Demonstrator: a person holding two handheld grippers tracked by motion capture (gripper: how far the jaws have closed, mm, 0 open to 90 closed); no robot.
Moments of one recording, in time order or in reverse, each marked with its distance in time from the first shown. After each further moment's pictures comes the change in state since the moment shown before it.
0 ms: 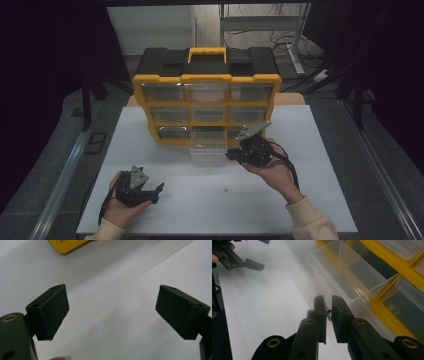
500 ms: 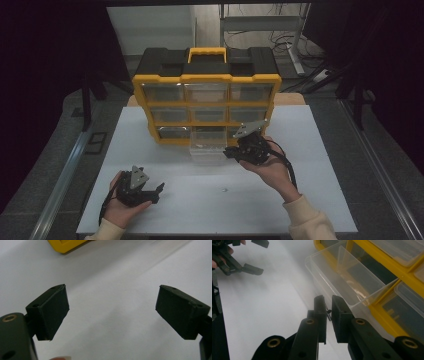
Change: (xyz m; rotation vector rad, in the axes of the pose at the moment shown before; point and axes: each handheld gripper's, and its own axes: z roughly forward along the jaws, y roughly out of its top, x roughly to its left) left arm -0.001 0.000 0.000 0.003 0.000 0.003; right arm -0.001 0.006 0.005 -0.009 -0.004 0.004
